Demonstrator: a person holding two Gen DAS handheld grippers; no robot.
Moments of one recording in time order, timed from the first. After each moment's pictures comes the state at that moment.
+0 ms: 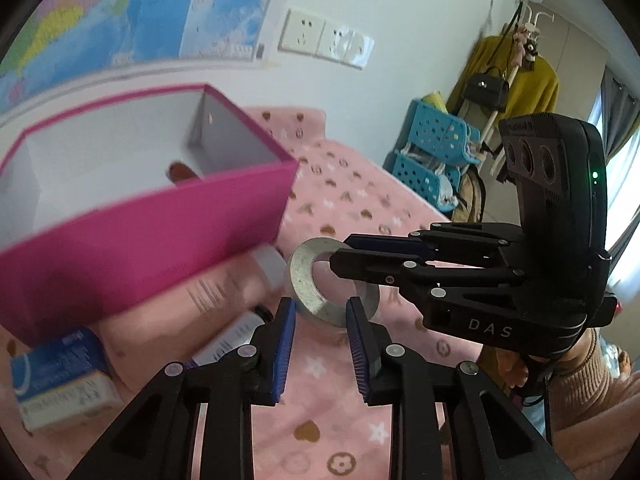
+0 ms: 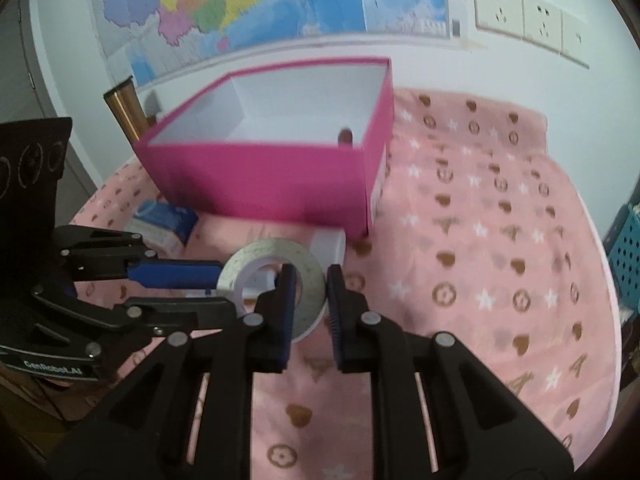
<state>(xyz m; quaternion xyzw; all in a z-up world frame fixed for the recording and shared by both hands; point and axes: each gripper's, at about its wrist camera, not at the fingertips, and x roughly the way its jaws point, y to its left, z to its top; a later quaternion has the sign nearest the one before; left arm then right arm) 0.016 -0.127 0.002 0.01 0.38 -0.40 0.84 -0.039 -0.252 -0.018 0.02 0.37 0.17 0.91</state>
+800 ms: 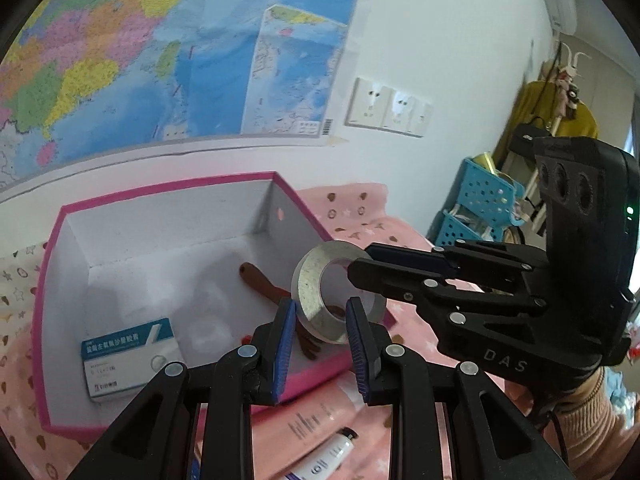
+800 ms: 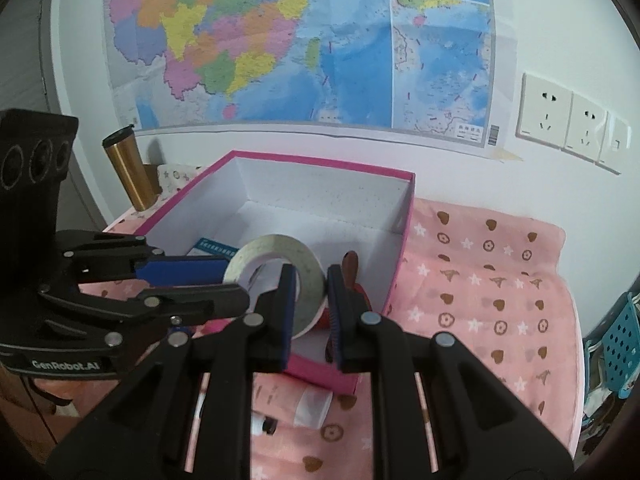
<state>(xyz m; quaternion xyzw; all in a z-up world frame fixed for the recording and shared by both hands) 0.110 -0.114 0.057 -0.01 0.34 -0.33 0.88 0.057 -0.237 0.052 -0.01 0.31 0.19 0.93</state>
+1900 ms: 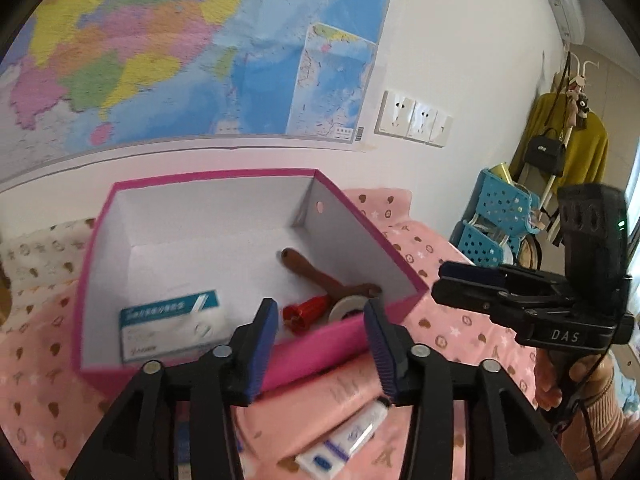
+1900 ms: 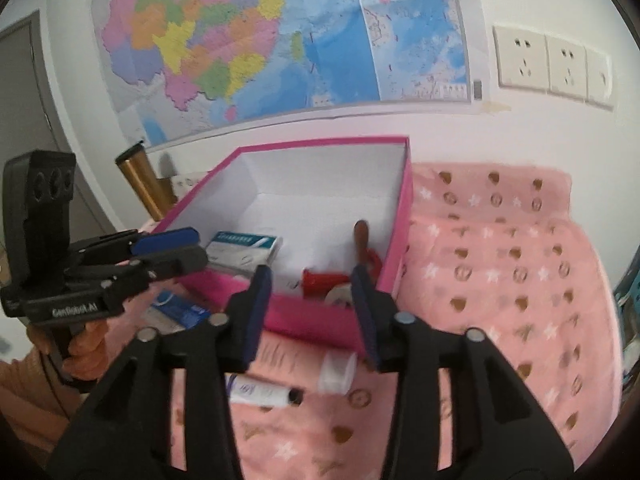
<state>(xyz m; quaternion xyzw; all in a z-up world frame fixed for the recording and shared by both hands) 0.071 -0.061 0.043 -0.02 0.31 -0.29 0.91 0.016 -0.259 0.027 0.07 0.31 0.20 0.93</state>
